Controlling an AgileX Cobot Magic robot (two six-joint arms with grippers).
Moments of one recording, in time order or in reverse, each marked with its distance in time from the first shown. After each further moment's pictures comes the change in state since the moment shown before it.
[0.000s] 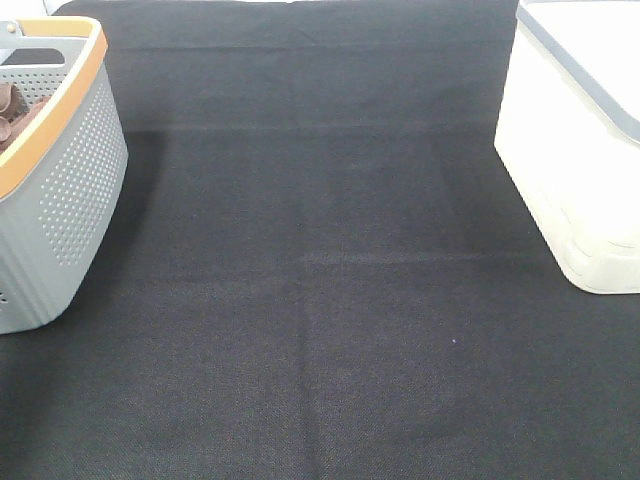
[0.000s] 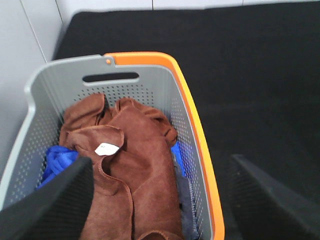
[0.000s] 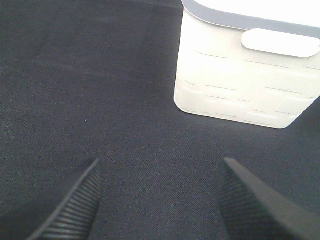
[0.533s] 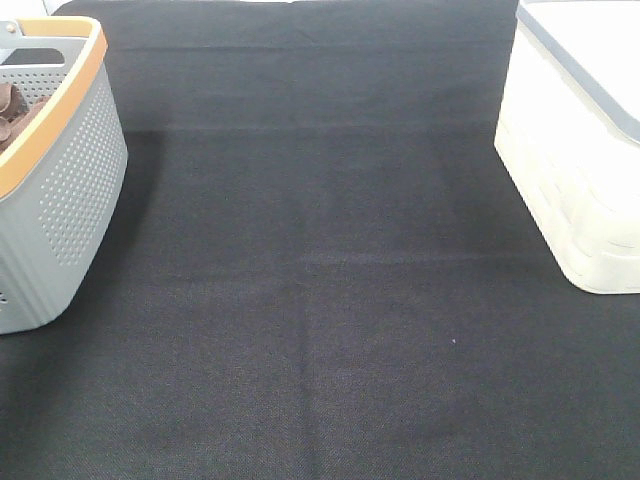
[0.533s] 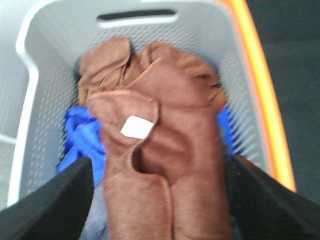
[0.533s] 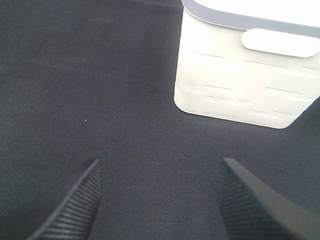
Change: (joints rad) left arm 0.000 0.598 -0.529 0.231 0.349 -0.167; right arm 0.000 0.000 0.000 0.000 0.000 0.000
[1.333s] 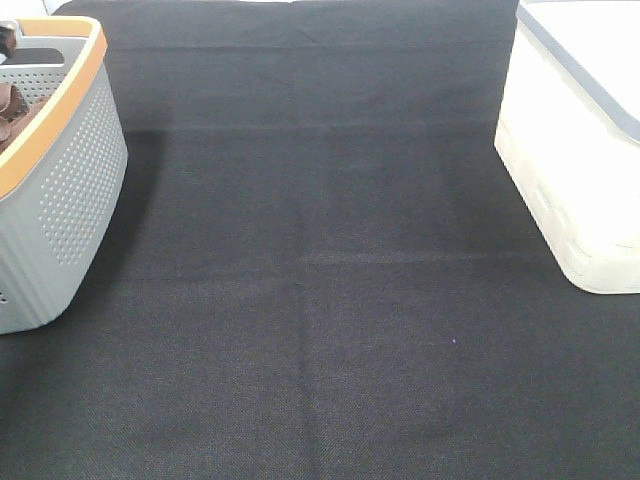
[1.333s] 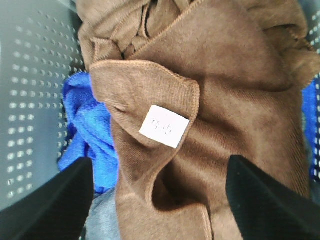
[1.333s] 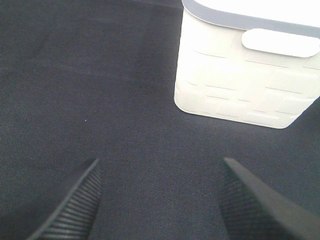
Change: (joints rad) left arm 0.004 0.471 -0.369 0.127 0.249 -0.049; right arm 0.000 0.000 0.000 0.000 0.000 0.000
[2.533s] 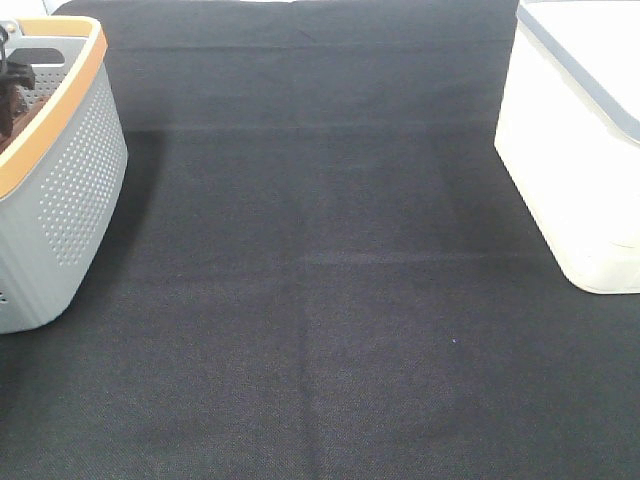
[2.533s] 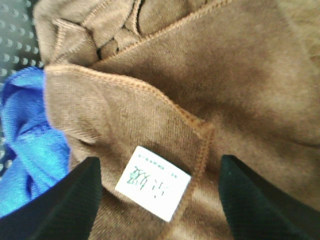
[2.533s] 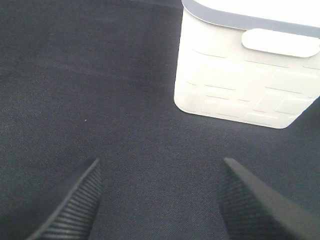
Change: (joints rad) left arm 0.082 0.195 -0.098 -0.134 -0.038 -0.046; right arm 0.000 0.000 0.000 0.000 0.000 0.000
